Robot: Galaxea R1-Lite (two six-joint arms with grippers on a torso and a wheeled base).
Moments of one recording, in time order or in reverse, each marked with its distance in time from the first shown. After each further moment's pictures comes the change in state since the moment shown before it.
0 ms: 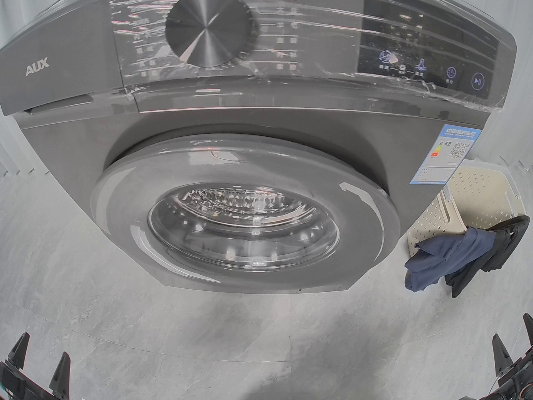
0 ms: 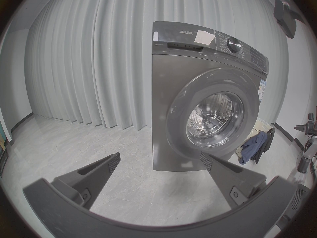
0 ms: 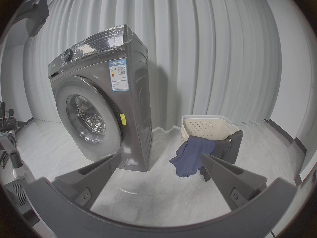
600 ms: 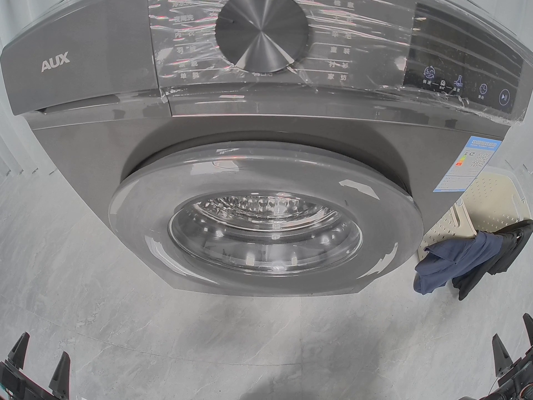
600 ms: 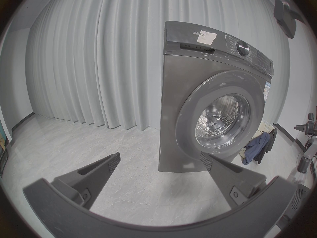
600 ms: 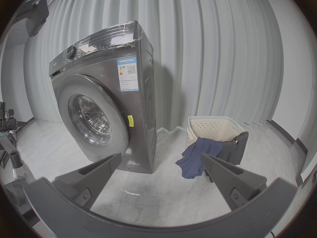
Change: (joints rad) left arm 0.001 0.000 0.000 0.000 0.000 0.000; right arm 0.000 0.000 0.000 0.000 0.000 0.000
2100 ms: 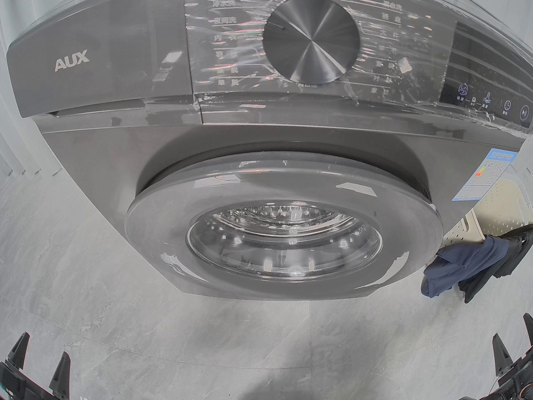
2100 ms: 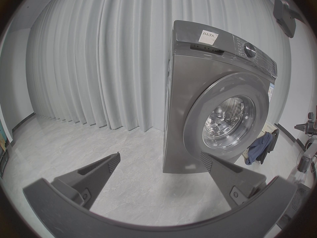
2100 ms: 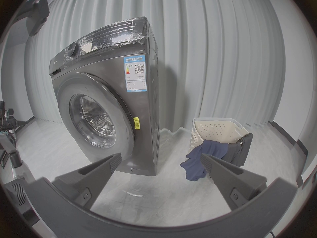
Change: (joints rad) left arm 0.000 0.000 0.000 0.000 0.000 0.004; right arm -0.003 0.000 0.000 0.000 0.000 -0.003
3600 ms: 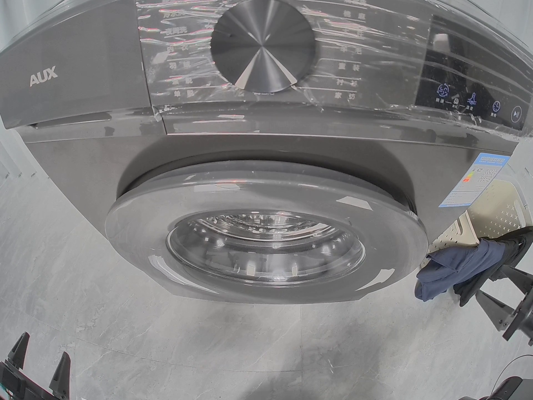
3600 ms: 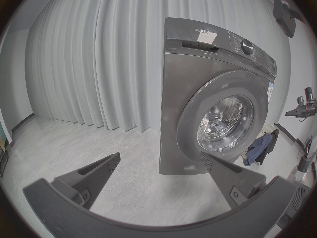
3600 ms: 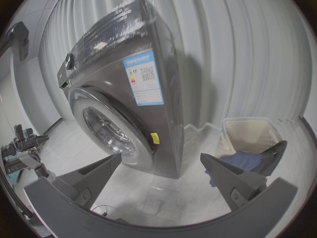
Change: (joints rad) left arm 0.000 0.000 0.000 0.000 0.000 0.002; right arm 0.212 0.653 -0.154 -0.374 0.094 0.056
